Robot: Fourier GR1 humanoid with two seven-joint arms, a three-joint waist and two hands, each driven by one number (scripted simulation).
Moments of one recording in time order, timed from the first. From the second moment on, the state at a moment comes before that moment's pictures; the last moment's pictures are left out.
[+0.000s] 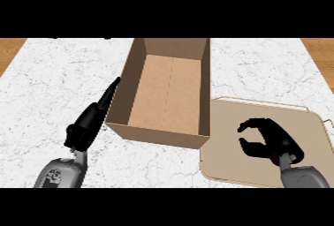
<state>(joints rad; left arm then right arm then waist) -0.17 0.11 -0.13 -1.57 -0.11 -0.13 0.09 -0.11 -0.27 0.13 -1.54 0.39 0.28 0.67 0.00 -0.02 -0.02</state>
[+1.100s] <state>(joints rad) -0.21 0.13 -0.09 -1.54 -0.10 -0.17 0.08 -0.50 -0.66 0.46 -1.83 0.54 0.42 -0.67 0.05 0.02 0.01</state>
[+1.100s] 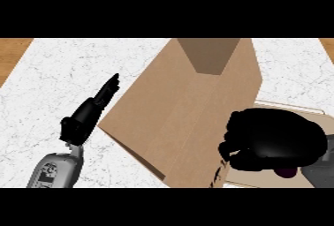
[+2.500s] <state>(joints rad) -0.22 0.10 -0.11 -1.52 -0.12 -0.17 0.09 -0.88 -0.83 0.31 -1.30 -0.03 0.41 -0.82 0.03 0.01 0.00</state>
